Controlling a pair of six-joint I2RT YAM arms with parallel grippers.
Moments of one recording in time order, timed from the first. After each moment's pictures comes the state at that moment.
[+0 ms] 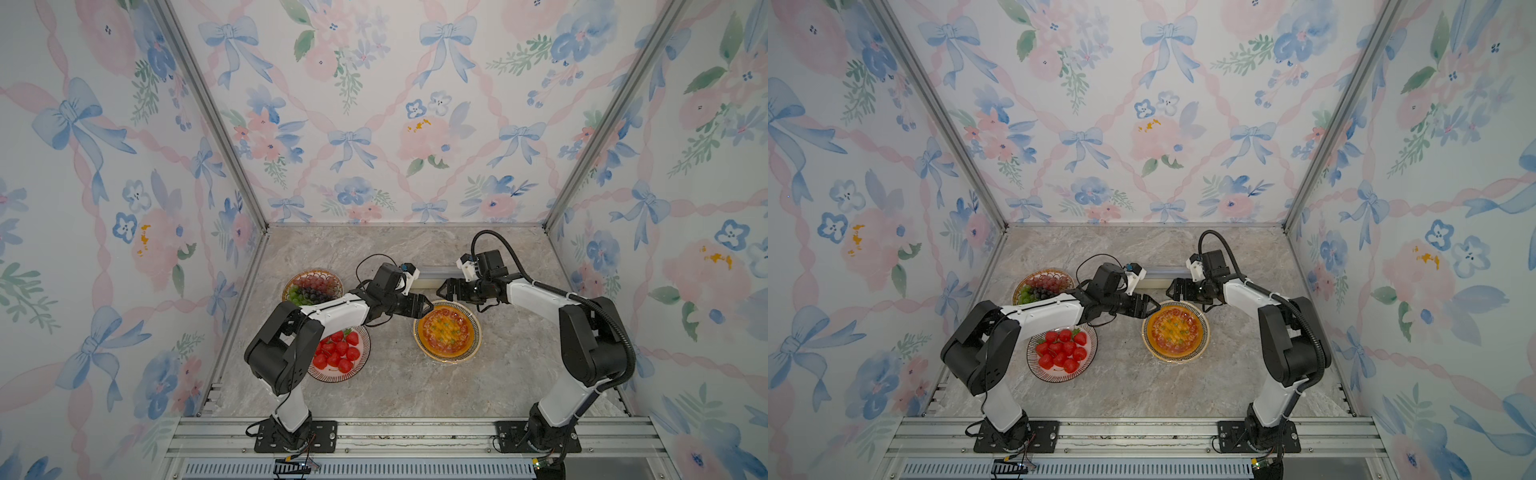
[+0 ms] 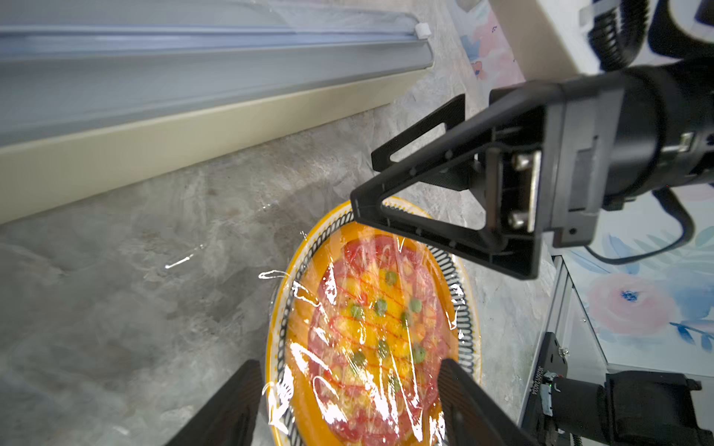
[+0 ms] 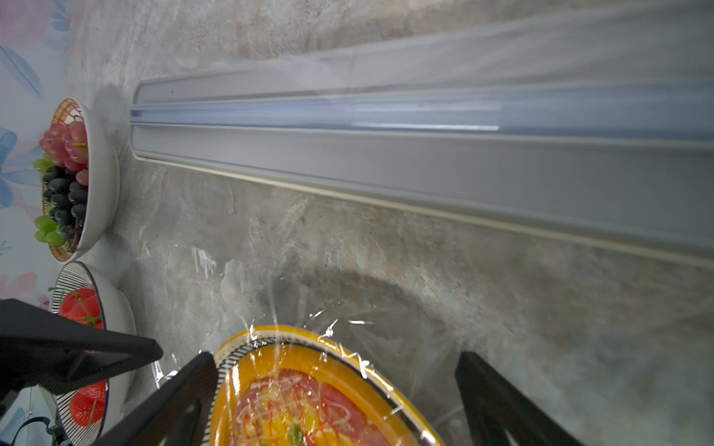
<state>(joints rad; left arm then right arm) -0.64 1.77 1.04 0.00 0.43 -0.43 0.28 1.76 1.08 -0.32 -0.42 0.30</state>
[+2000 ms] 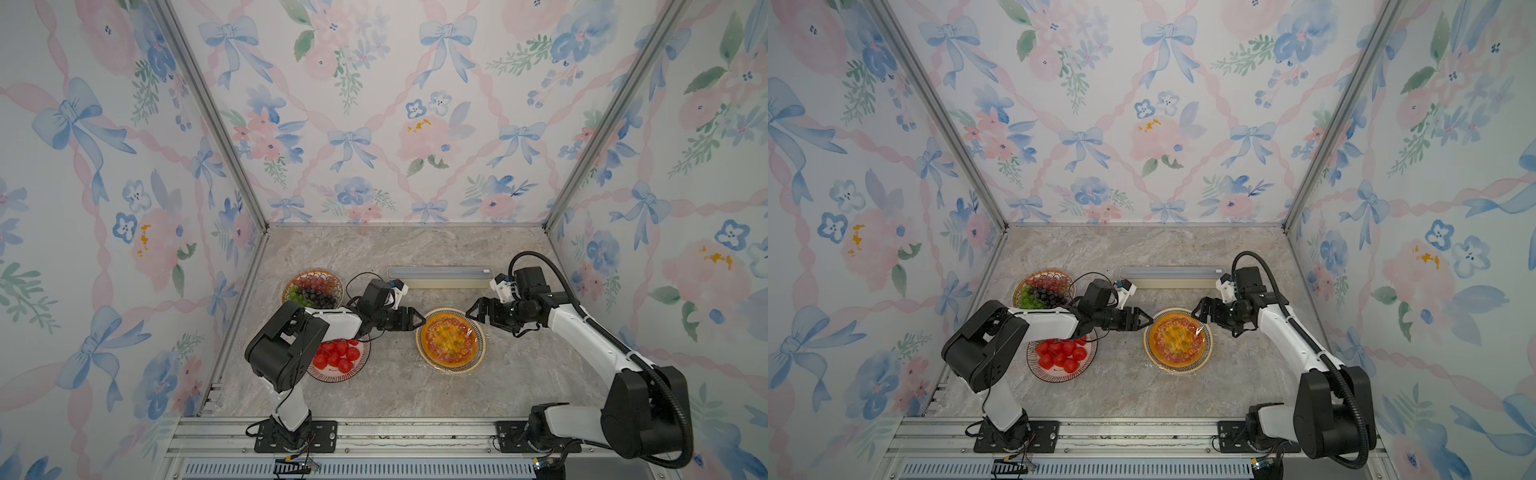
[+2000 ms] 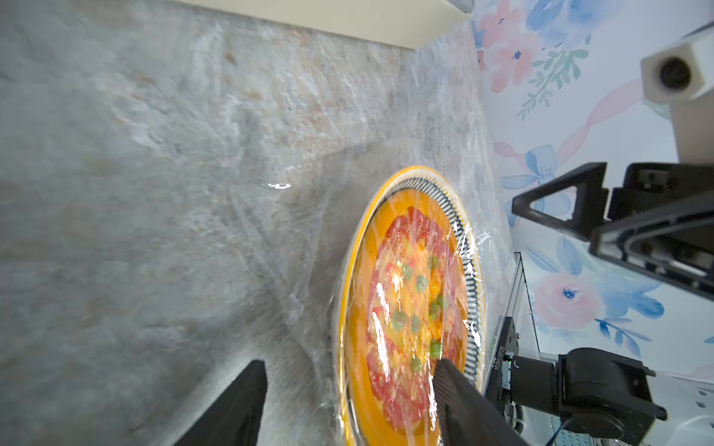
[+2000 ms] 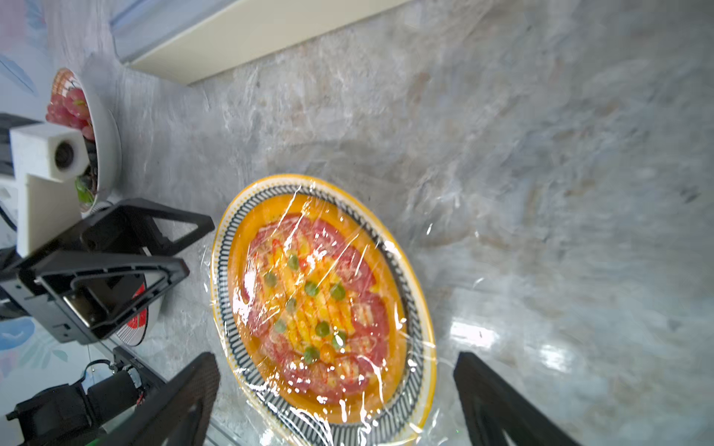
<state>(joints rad) -0.59 1.76 0.81 0.22 0.57 -0.60 0.17 1.30 0.87 -0.73 -0.45 0.30</state>
